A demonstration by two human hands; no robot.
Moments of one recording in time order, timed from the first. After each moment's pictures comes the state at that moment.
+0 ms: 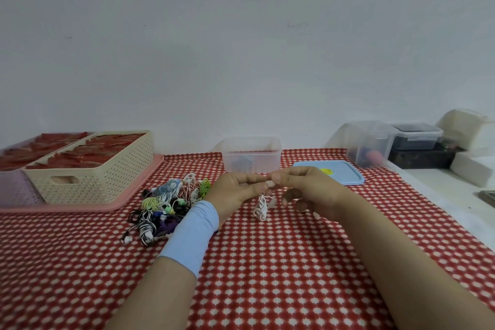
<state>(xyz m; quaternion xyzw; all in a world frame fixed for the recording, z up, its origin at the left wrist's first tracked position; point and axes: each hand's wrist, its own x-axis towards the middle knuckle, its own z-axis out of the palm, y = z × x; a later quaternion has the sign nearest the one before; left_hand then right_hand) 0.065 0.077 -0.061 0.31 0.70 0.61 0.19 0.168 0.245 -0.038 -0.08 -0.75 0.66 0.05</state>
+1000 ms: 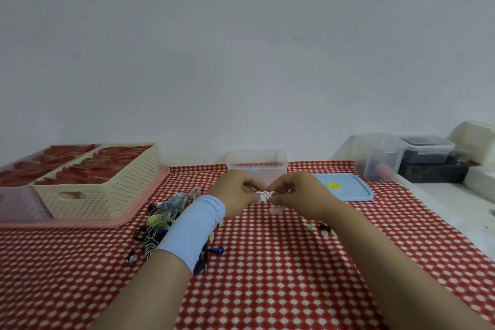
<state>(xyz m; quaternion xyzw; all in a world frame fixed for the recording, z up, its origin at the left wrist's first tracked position) 0.045 0.076 -0.015 0.39 0.86 0.33 0.05 0.134 0.248 -0.031 -0.06 -0.91 0.40 0.13</state>
